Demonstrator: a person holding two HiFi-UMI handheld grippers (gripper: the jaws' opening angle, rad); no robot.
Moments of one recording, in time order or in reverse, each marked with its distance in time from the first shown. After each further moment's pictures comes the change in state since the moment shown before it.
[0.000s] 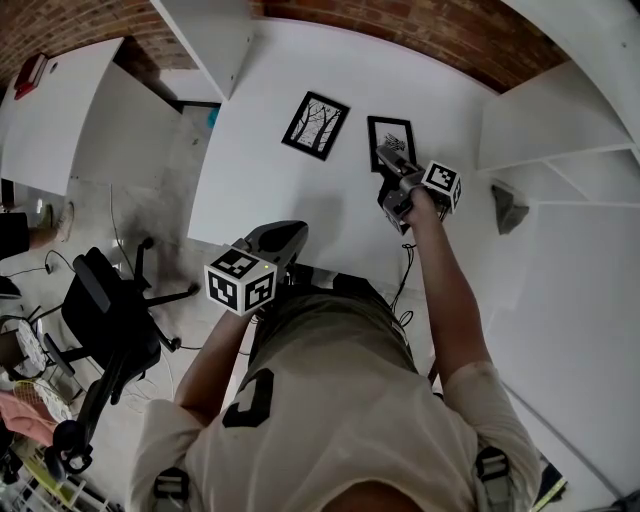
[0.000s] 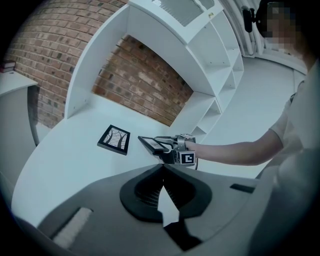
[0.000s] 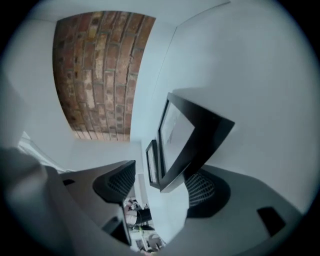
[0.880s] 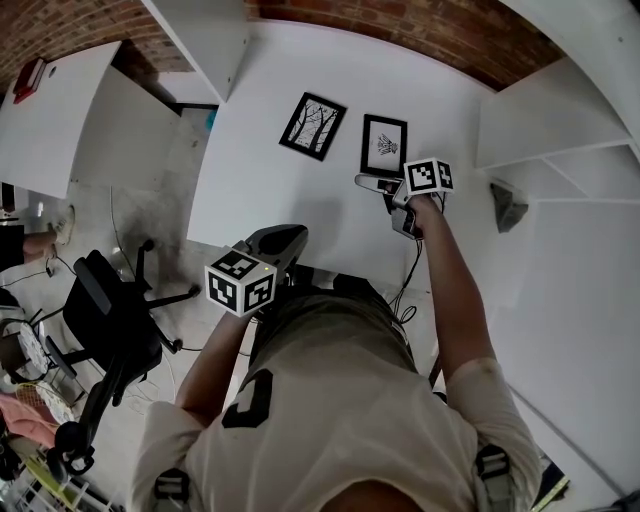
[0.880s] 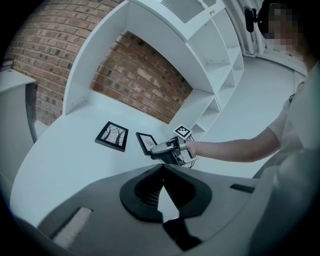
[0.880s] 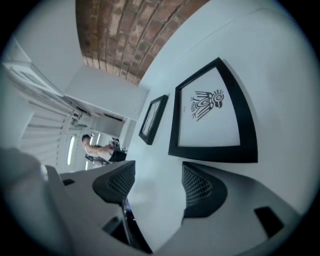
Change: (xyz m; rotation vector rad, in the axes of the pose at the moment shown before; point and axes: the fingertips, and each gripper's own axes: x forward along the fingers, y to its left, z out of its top) left arm 0.002 -0.005 -0.006 -0.007 0.030 -0.019; right arm -0.004 -0.015 -0.060 -0.528 0.525 -0.101
